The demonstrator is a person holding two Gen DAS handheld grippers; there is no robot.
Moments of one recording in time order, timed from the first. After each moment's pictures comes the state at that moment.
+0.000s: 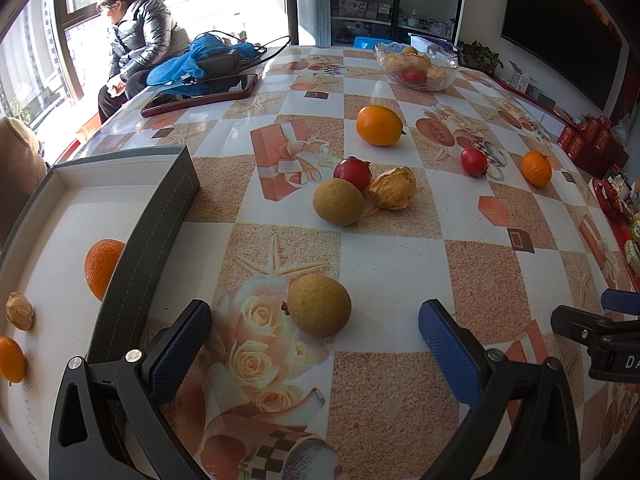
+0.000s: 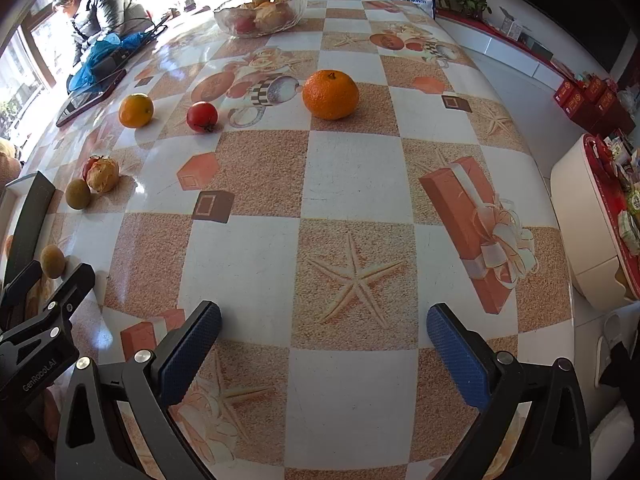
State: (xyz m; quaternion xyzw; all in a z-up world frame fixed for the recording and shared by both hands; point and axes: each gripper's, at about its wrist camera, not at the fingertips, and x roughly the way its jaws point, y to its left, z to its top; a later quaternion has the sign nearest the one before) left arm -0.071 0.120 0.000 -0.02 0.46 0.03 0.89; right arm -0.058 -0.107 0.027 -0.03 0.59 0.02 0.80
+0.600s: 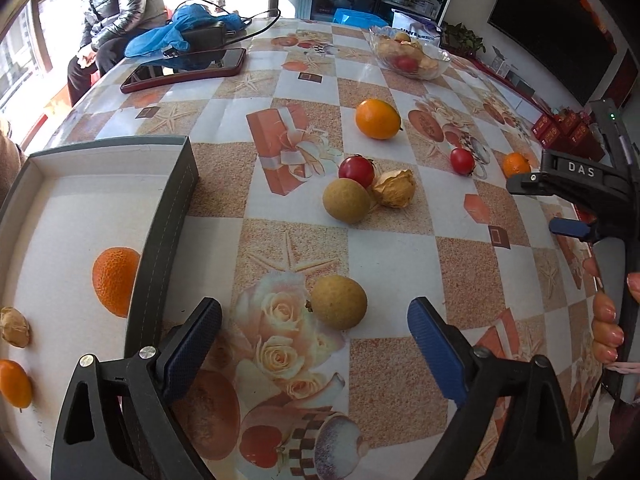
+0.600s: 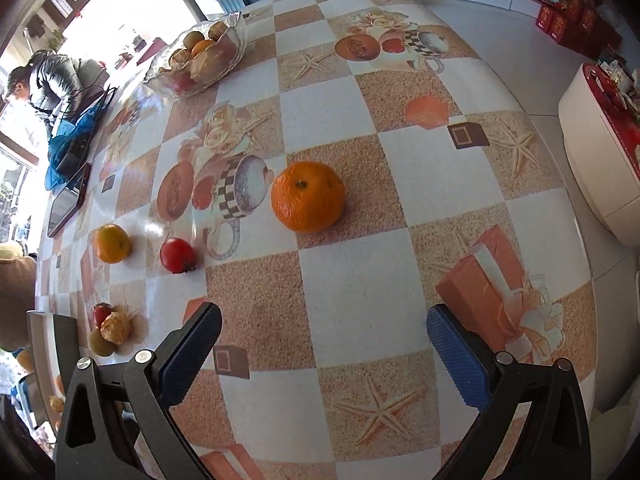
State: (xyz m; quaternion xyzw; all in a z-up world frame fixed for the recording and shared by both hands) left arm -0.063 0.149 0.016 -0.06 0.52 -0.03 0.85; right arm 0.026 -0.129 0.035 0.11 0.59 -0.02 0.80
